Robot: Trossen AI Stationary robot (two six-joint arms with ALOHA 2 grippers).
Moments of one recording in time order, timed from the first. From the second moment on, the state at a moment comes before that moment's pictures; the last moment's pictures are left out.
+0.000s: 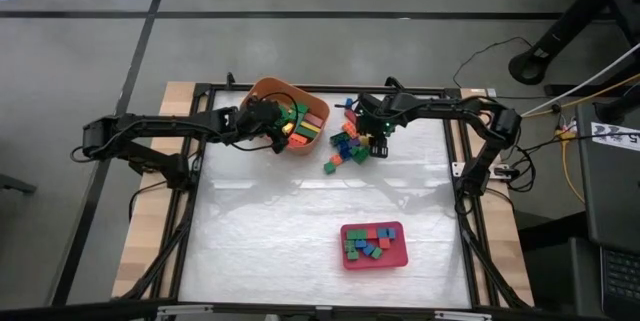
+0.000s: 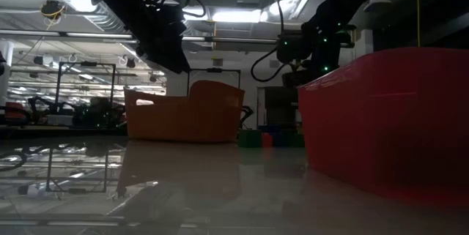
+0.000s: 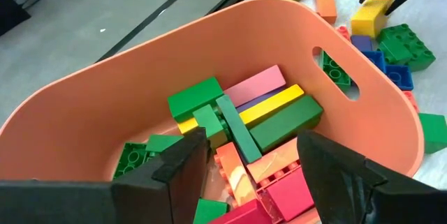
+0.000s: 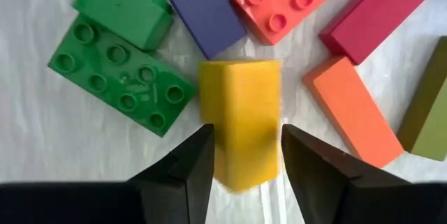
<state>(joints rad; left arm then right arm) 0.29 1.24 0.79 -0.25 -0.40 -0.13 -0.46 1.75 1.12 -0.73 -0.01 -0.39</state>
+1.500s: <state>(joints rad) 0.26 1.24 0.79 -0.25 -0.40 -0.13 -0.48 1.80 1.15 -0.73 -0.08 -0.39</state>
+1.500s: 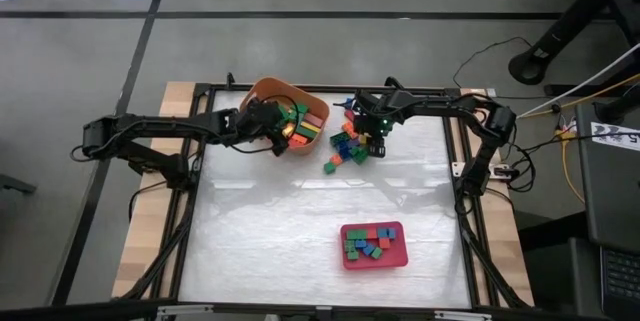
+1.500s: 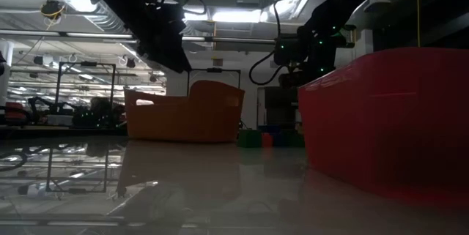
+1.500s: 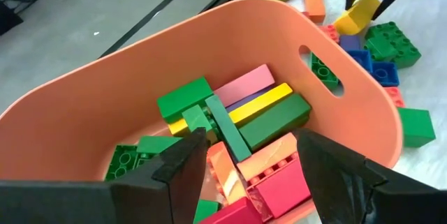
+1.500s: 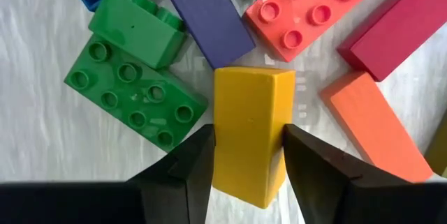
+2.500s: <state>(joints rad) 0.26 1.24 0.79 -0.25 -0.40 -0.13 -0.48 1.81 1.21 -0.77 -0.09 -0.32</state>
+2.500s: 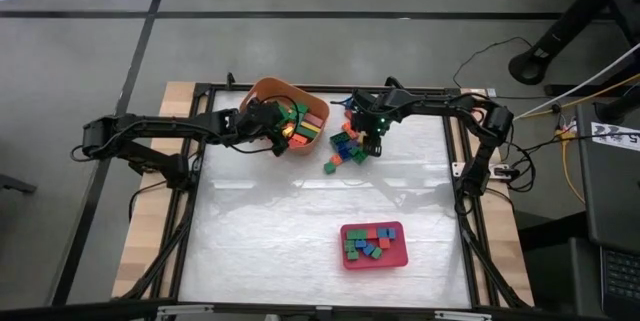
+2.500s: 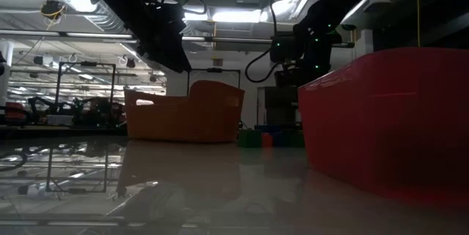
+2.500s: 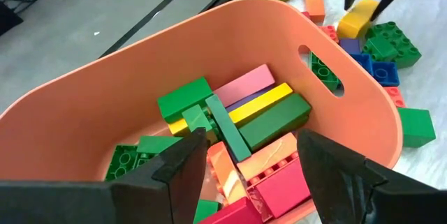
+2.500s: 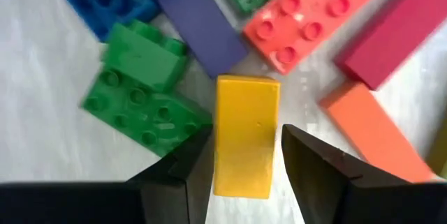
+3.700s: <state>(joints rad) 0.26 1.24 0.79 -0.25 -0.40 -0.13 -0.46 1.81 1.45 -0.92 -0.02 -0.32</state>
